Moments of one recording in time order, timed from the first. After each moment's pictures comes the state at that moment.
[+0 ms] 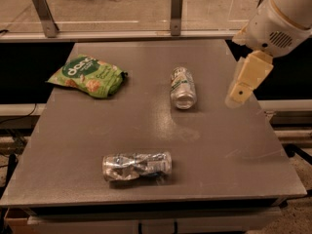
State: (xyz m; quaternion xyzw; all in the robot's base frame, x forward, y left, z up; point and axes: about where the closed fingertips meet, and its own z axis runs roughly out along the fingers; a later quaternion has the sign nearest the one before) arm 0.506 -0.172 0.963 -0.59 0.78 0.03 0.20
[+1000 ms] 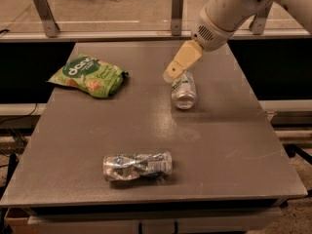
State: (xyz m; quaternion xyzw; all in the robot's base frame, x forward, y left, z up) arm 0.606 -0.093 0.926 -0.43 0.87 0.07 0.23
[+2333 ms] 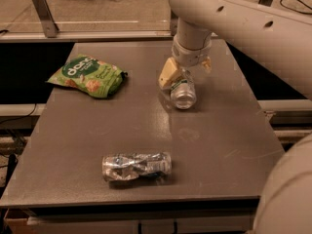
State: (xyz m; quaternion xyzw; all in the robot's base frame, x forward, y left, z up) arm 0.654 -0.096 0.842 -0.21 0.97 -0.03 0.14
